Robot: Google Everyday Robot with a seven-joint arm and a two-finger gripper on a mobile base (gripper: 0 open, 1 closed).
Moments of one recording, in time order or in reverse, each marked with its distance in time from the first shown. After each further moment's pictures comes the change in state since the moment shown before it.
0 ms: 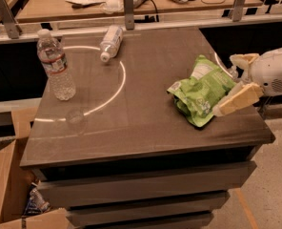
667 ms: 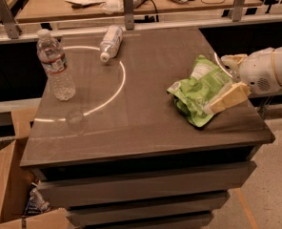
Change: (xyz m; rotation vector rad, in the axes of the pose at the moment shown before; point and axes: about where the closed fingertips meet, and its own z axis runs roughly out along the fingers) arm 0.002 -0.010 0.025 -0.007 0.018 -0.010
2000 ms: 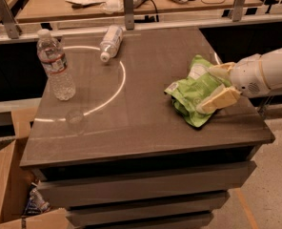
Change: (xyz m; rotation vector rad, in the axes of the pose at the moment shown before) arm 0.013 0.001 0.031 -0.076 0.018 -0.023
